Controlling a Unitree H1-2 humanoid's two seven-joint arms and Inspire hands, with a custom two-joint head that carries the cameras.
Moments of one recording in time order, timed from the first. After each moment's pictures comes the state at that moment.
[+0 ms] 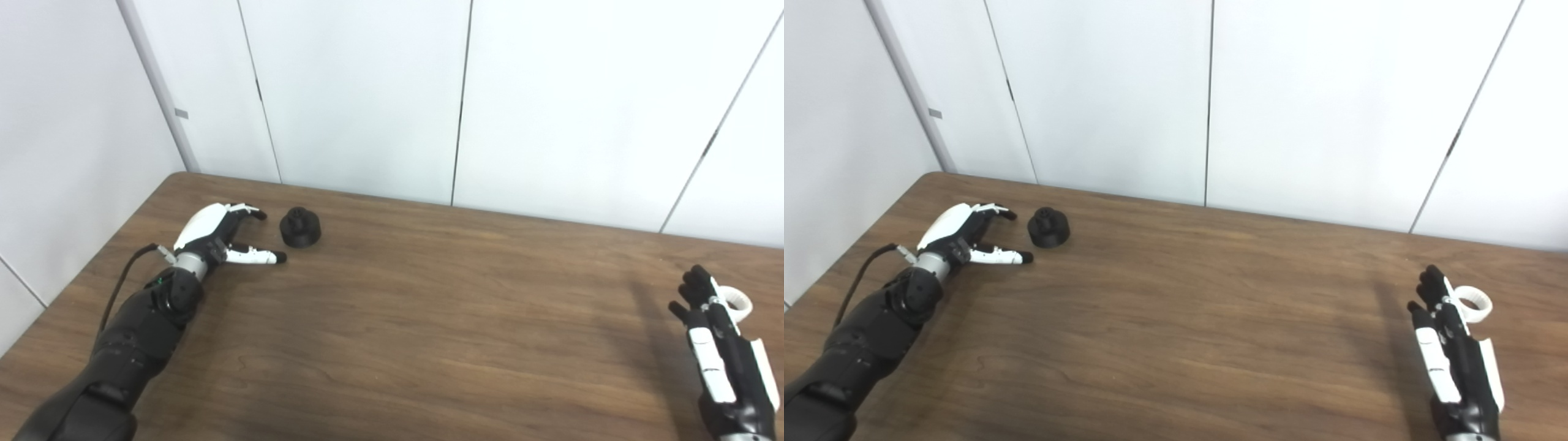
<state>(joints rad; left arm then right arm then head) -0.57 0.61 -0.16 0.90 0.44 -0.21 0.11 -0.07 -0.16 -0.11 0.06 0.07 -0.22 0.07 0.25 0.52</state>
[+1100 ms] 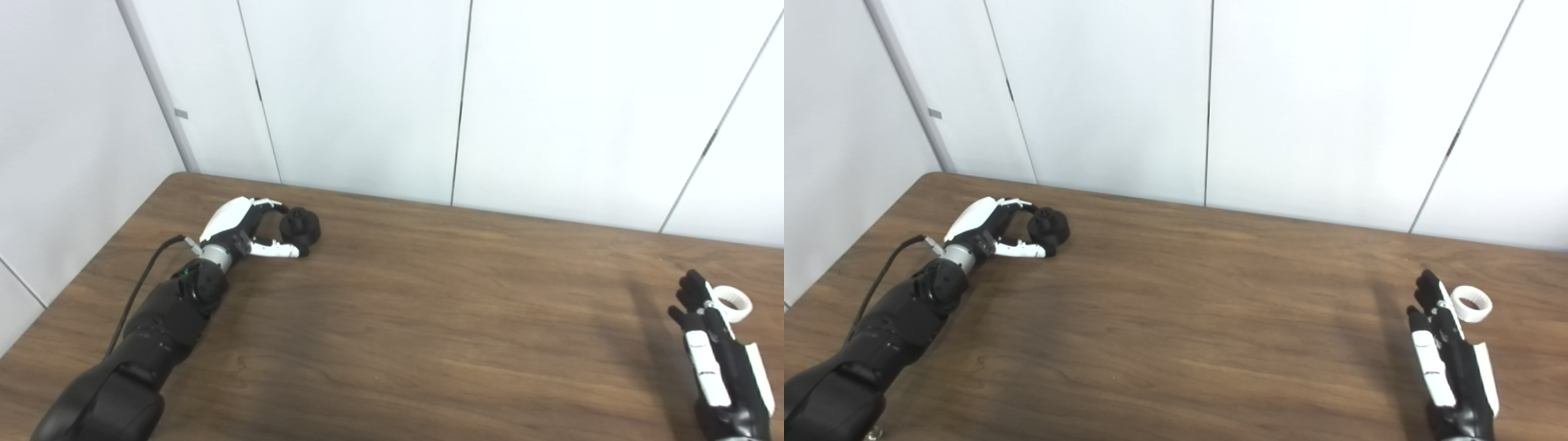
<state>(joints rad) -0.64 0.57 -0.22 0.97 0.43 -0.24 0.12 -0.06 -0.15 -0.10 0.03 0.04 -0.18 0.05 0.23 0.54</state>
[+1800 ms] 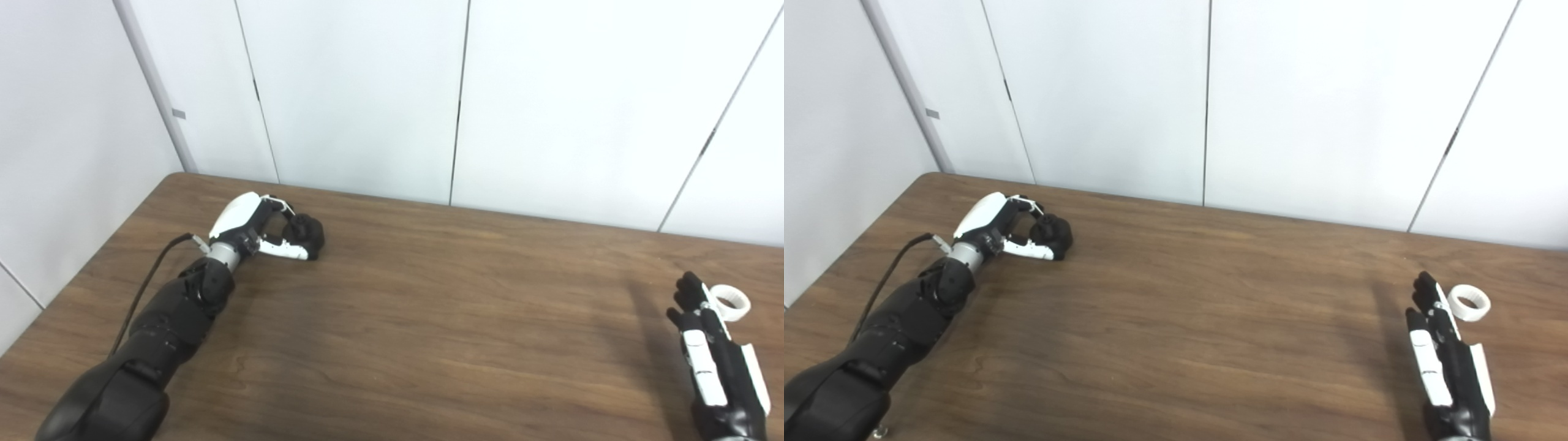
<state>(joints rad) -0.65 0.56 -0.25 0.99 0.45 -0.33 0.17 -0.06 -0.14 -0.10 0.03 0.05 -0.17 0.05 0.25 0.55</state>
